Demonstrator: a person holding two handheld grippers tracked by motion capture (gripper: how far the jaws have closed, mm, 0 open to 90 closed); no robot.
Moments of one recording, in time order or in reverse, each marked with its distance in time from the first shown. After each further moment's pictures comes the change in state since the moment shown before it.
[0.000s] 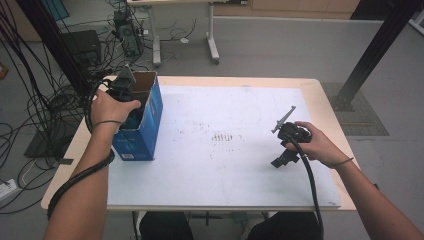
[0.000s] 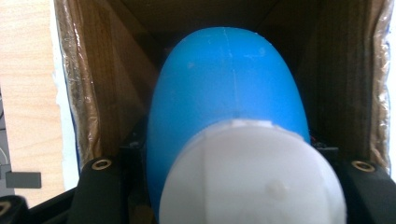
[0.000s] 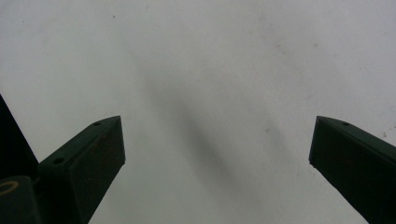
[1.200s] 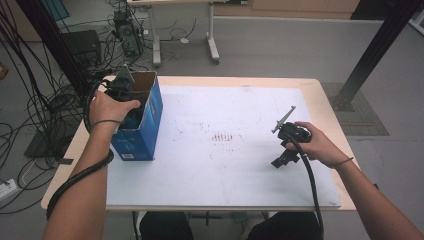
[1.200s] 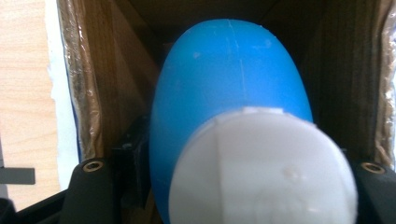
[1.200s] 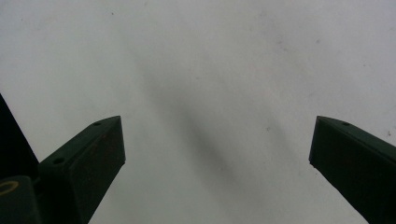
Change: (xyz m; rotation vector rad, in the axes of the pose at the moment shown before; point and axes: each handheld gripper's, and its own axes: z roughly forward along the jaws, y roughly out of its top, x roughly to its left) left arm 0.004 -0.001 0.000 0.014 -0.024 -0.019; right arm -0.002 0.000 0.002 0.009 0.012 0.004
